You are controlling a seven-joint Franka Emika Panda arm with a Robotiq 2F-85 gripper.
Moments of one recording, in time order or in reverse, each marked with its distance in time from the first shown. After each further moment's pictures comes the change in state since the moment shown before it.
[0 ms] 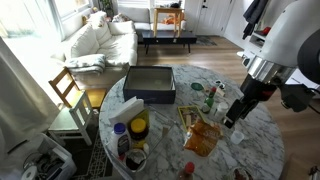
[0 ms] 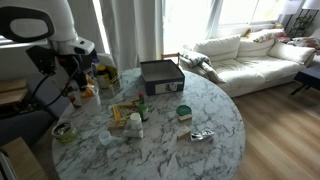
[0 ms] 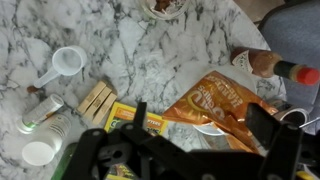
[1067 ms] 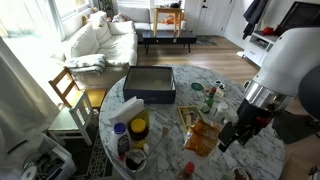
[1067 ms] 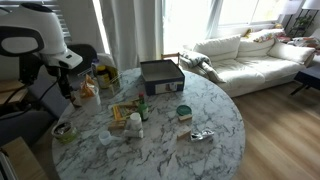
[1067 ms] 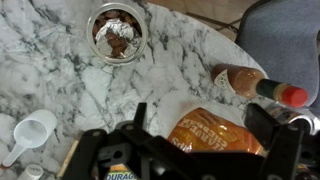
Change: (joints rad) arm 0.041 0.000 0.101 -0.116 0.158 0.098 0.232
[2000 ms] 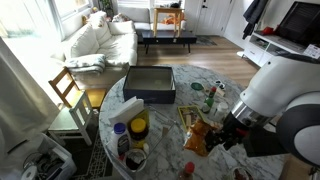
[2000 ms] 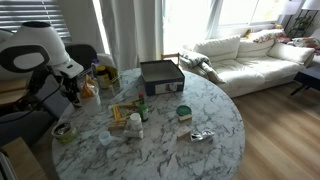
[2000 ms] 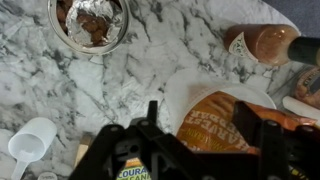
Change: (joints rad) arm -0.007 0.143 0.088 -0.045 -0.048 0.317 0.266
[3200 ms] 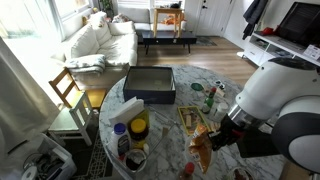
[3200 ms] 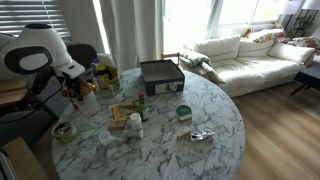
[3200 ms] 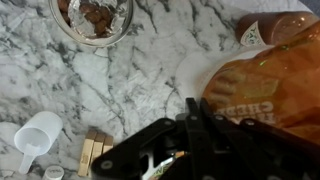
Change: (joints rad) arm -0.012 0.042 0.005 0.010 -0.098 0.034 0.087
